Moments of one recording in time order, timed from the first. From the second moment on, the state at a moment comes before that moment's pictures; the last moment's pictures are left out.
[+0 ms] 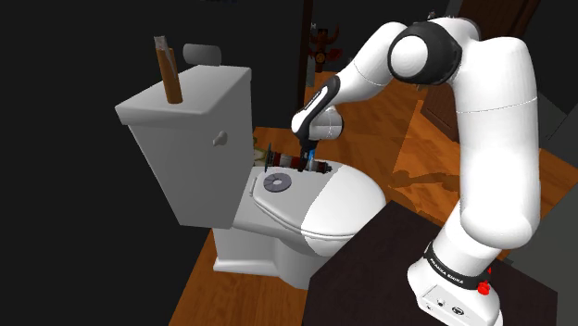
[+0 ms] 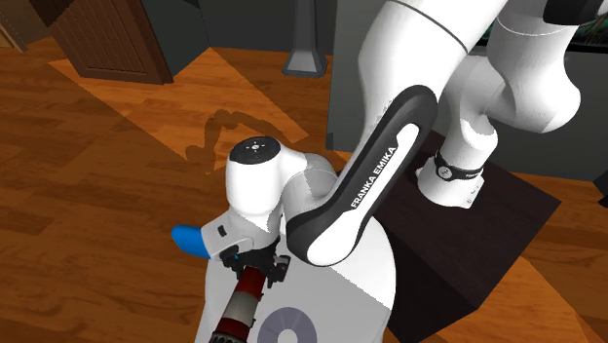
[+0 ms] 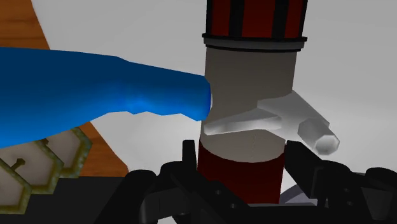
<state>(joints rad) 0.05 0.48 -0.18 -2.10 0.40 2.73 -1.17</state>
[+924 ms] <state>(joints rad) 0.10 0.34 -0.25 -2.11 0.31 2.60 -1.10</state>
